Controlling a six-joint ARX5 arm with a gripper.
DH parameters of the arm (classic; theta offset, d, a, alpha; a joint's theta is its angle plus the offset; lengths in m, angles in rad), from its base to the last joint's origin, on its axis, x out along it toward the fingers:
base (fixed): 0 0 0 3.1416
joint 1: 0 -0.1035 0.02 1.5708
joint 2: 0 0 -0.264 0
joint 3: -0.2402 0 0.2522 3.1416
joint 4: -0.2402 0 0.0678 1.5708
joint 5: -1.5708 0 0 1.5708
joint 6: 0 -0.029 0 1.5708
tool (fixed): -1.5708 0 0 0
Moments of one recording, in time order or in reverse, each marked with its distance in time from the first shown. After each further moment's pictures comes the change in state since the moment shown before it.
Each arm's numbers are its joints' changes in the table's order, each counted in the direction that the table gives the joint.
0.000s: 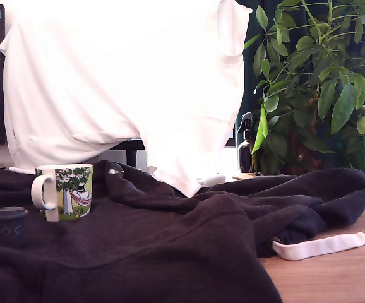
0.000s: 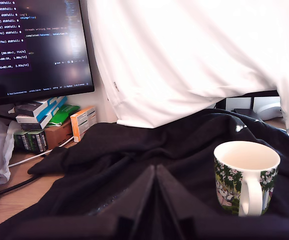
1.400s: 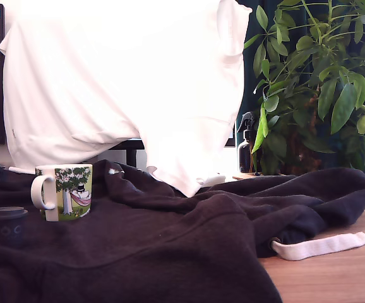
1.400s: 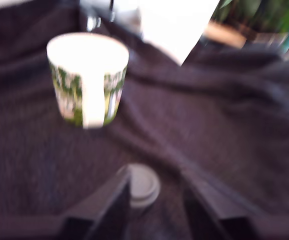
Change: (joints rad) arm 0.287 0.782 -0.030 0.387 0.221 0.112
